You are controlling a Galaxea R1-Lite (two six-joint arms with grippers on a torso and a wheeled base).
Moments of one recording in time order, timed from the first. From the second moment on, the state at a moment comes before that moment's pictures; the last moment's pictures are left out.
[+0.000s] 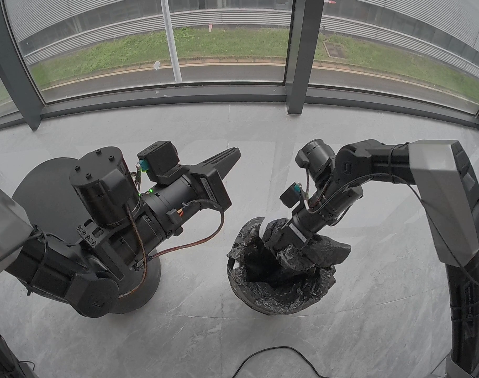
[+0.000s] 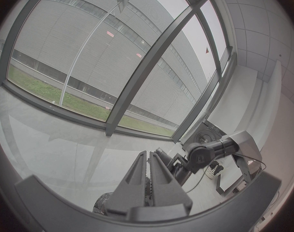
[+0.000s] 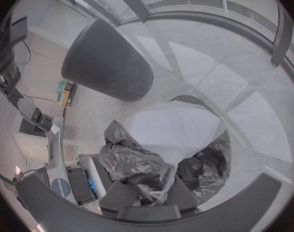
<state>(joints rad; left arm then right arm) -0.62 1.87 -0.79 -1.27 -0.12 -0.30 0.46 2.38 -2.00 0.73 0.41 -0.40</state>
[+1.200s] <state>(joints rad) -0.57 1.83 -0.72 -1.30 -0.12 -0.30 0.50 2.46 -2.00 0.58 0.32 -0.47</state>
